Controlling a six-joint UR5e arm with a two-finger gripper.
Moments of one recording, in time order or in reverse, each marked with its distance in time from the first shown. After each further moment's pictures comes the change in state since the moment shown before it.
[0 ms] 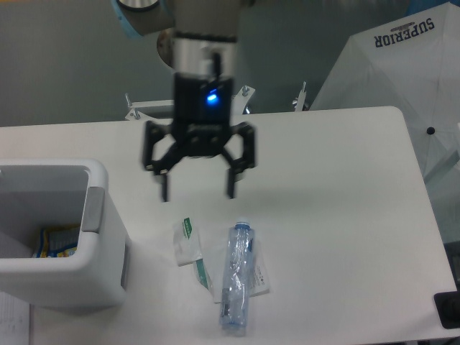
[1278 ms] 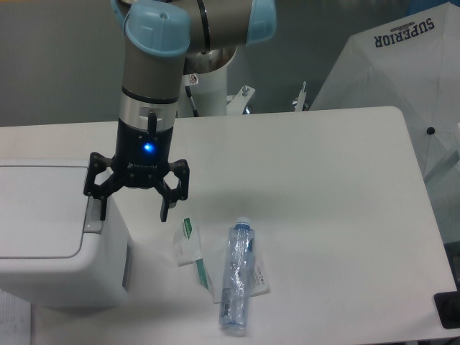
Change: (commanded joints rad) arm -0.251 -0.054 -0.166 0.002 -0.008 -0.035
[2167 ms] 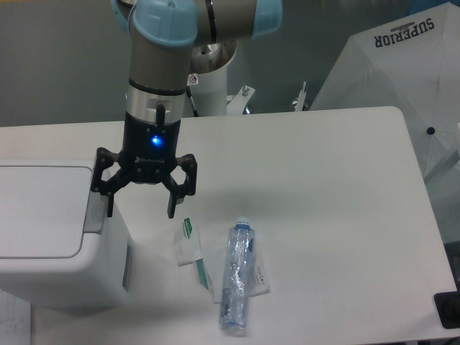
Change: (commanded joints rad) arm 0.008 0.008 0.009 0.000 0.000 0.000
